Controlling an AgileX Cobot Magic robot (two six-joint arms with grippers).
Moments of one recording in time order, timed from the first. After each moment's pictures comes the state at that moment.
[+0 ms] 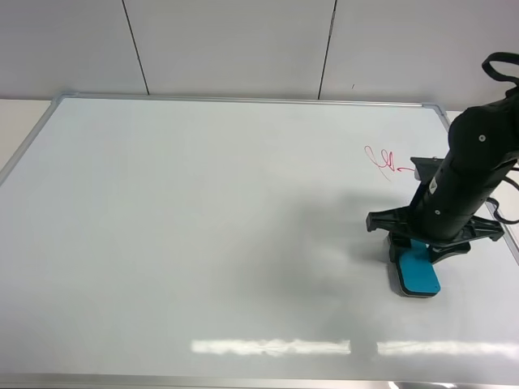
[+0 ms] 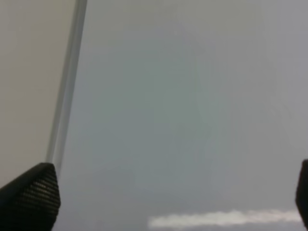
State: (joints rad) left arm -0.09 -0.01 -0.51 0.06 1.06 -0.04; right arm 0.32 1.68 -0.73 -0.03 0.65 0.43
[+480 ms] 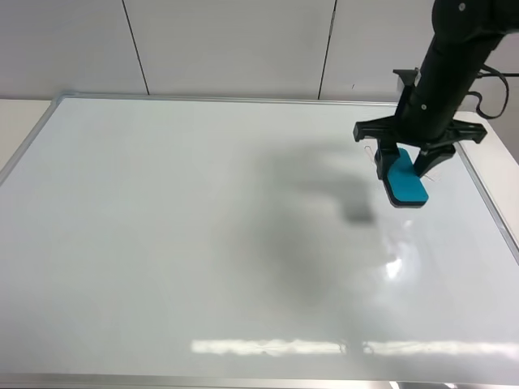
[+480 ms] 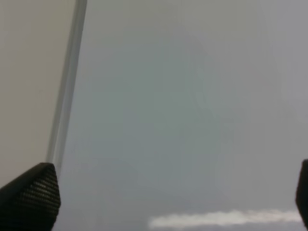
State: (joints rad) left arm -0.09 -0.01 -0.51 0.06 1.06 -0.04; right arm 0.29 1.78 -1.22 -0.01 1.01 0.30
